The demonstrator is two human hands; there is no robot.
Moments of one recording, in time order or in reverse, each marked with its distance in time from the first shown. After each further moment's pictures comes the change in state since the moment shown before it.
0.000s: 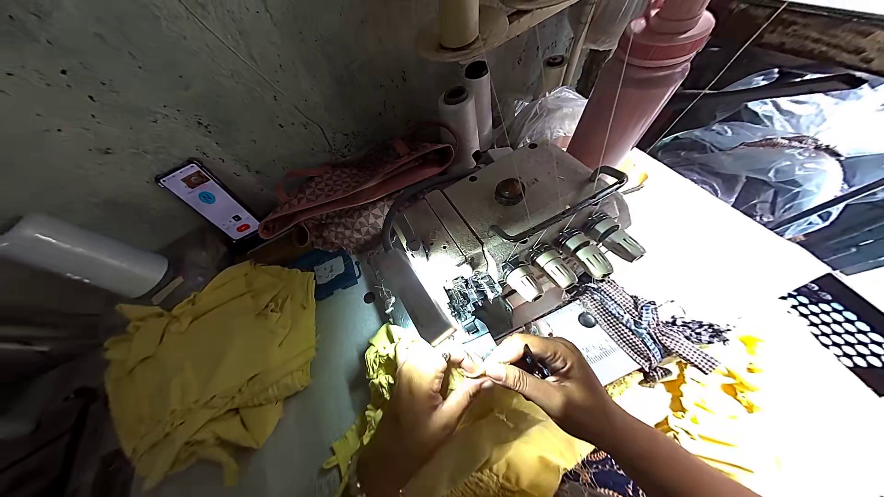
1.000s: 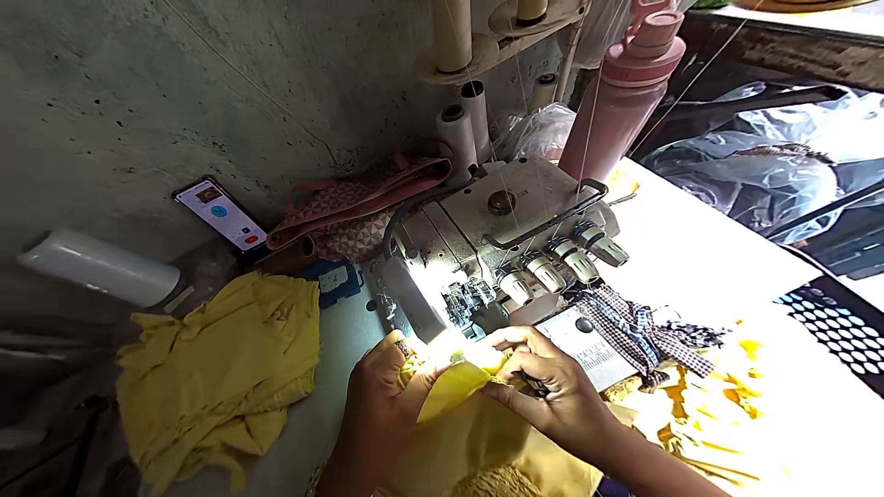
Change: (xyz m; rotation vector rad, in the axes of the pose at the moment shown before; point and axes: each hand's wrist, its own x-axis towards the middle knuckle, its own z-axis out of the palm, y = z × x) left_hand 0.013 0.027 -0.042 0.145 0.082 -0.244; right_hand -0.018 0.005 0.001 -0.375 0.063 -0.088
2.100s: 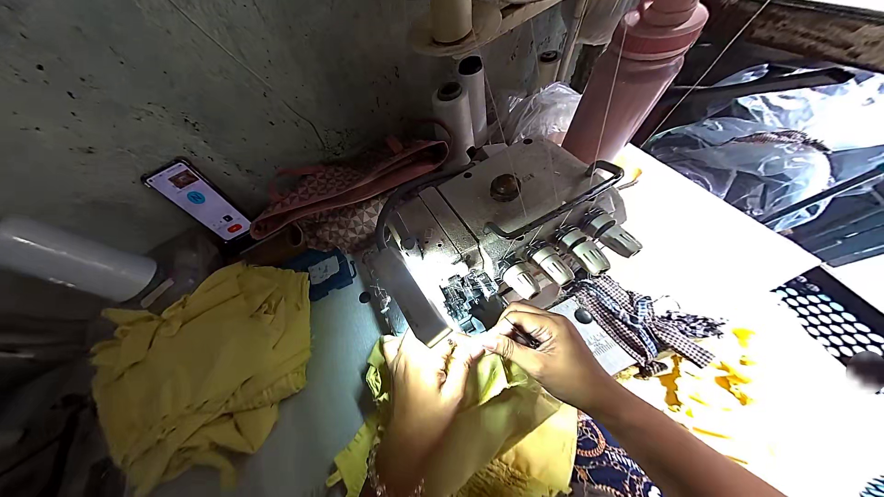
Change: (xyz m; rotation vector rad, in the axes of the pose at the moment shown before) left_hand -0.008 -0.020 0.062 0.107 -0.055 -0.027; right_hand 0.031 0.010 -0.009 0.051 -0.024 0.204
